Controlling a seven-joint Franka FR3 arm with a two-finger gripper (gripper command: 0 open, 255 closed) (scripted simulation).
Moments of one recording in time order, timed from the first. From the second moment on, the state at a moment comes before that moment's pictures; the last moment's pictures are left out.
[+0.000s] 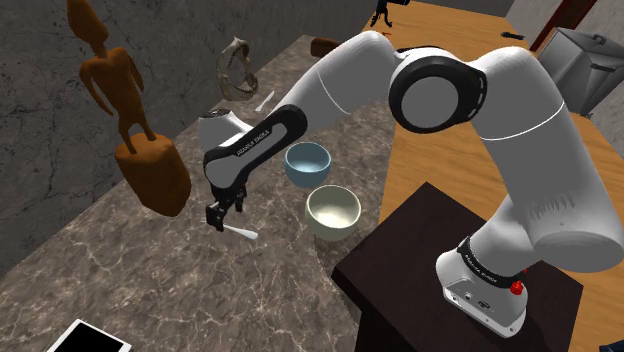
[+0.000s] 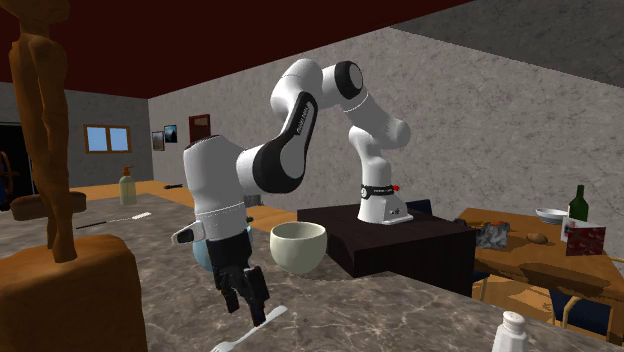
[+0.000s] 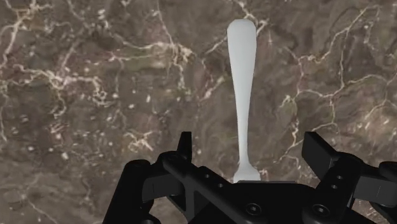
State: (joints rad) arm 0.34 0.90 0.23 -1.52 0.04 2.32 0.04
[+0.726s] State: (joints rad) arm 0.36 0.95 0.23 -1.50 0.04 2.35 0.05
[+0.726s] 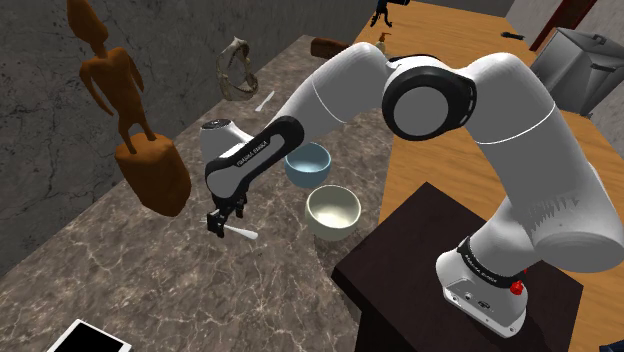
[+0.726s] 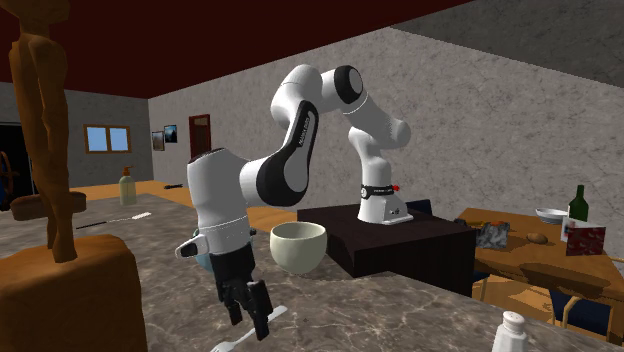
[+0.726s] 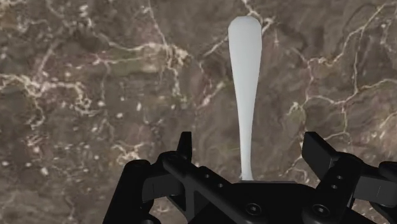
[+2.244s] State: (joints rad) arm 0.34 0.82 0.24 -1.55 0.05 2.28 0.06
